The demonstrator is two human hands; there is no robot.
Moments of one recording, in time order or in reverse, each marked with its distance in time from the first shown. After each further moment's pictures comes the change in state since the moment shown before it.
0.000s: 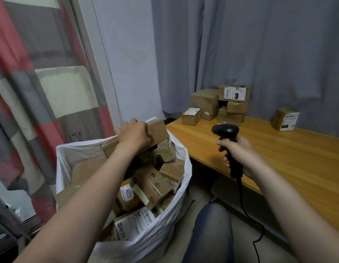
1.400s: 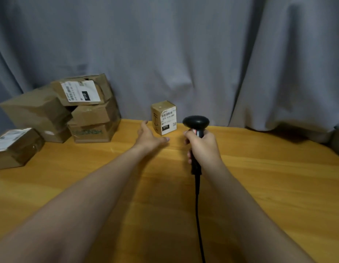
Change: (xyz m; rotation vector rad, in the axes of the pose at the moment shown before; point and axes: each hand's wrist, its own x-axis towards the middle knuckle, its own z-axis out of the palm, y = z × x) left_hand 0.192 0.549 0.363 -0.784 -0.549 0.304; right_hand 0.248 0.108 -0.325 0.124 0.630 0.027
